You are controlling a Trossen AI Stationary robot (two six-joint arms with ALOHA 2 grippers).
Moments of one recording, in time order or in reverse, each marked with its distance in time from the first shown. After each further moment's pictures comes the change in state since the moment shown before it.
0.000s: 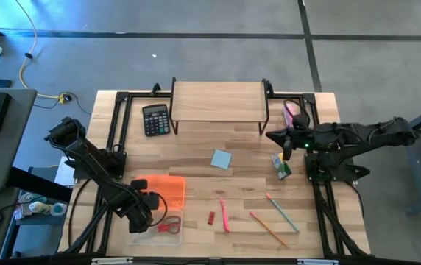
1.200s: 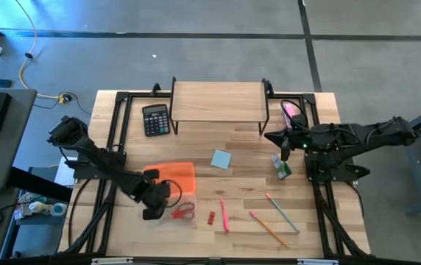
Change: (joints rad) left arm 0.222 0.000 -0.086 0.144 -0.046 0.238; right arm 0.000 0.015 0.000 0.007 0.000 0.018
